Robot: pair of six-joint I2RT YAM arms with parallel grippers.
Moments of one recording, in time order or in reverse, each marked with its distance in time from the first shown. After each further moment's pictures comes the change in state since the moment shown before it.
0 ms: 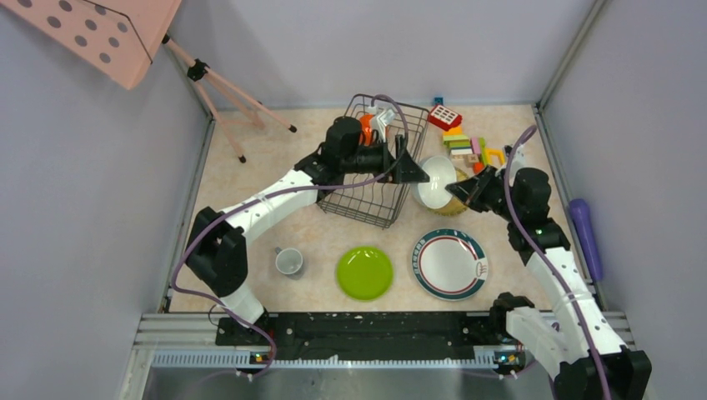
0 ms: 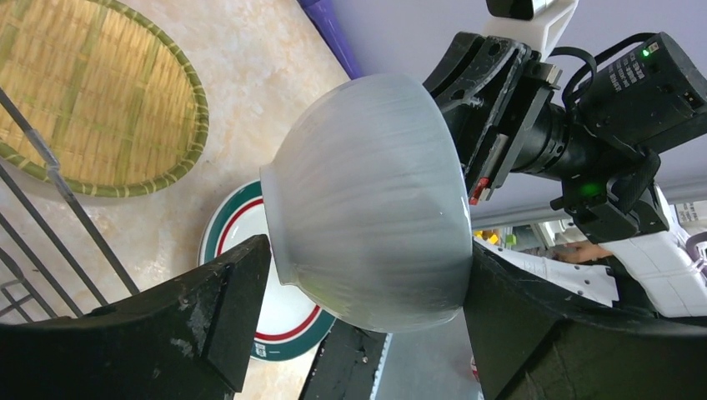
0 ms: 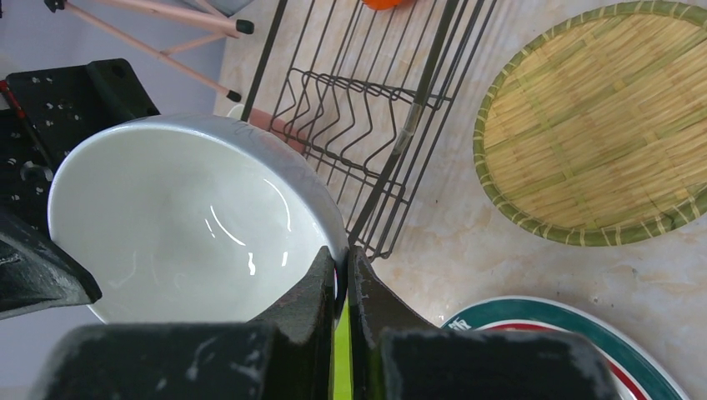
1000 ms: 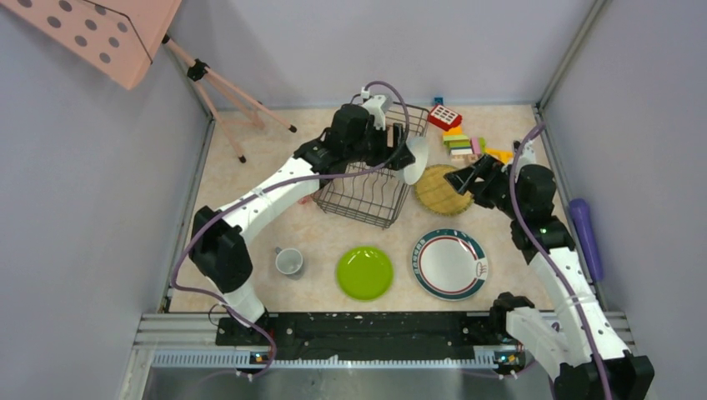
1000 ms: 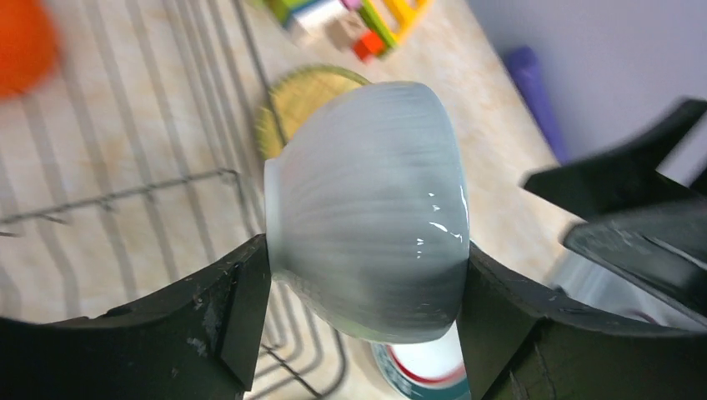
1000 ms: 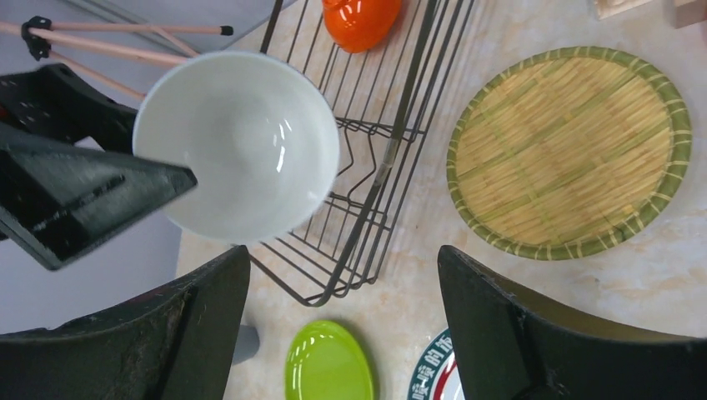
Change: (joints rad) left arm -0.006 0.025 0.164 -0.311 -0.385 0.254; right arm 0.000 -0.005 0.051 -0.034 0.095 -0.005
